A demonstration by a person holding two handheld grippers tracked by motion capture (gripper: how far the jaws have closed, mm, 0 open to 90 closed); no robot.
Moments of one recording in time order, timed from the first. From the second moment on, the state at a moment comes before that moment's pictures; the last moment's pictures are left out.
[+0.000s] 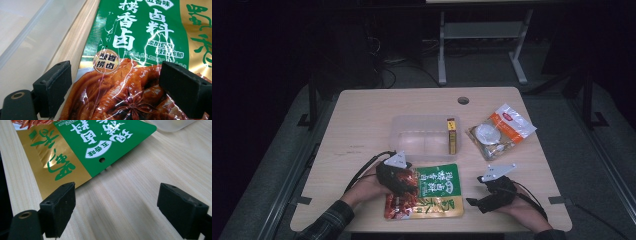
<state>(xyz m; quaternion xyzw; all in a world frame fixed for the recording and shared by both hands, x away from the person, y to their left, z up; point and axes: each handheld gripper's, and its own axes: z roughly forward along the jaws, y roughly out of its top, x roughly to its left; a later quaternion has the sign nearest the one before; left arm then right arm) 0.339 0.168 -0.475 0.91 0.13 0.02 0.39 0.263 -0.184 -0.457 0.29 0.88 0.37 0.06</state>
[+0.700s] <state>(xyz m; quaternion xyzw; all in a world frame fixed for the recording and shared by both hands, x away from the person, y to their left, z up) 0.324 0.162 -0.467 0.93 0.11 0.03 0.36 0.263 -0.184 -0.456 0.29 0.88 0.36 0.06</state>
